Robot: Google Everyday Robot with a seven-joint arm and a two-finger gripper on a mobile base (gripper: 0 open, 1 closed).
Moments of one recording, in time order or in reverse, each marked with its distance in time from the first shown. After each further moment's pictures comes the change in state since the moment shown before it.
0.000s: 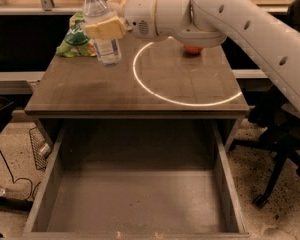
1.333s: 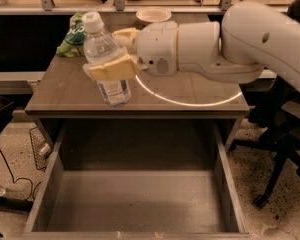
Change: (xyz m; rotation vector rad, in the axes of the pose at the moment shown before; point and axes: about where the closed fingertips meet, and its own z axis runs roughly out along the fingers) arm -0.002 0.125 -0.056 -0.081 0.034 0.025
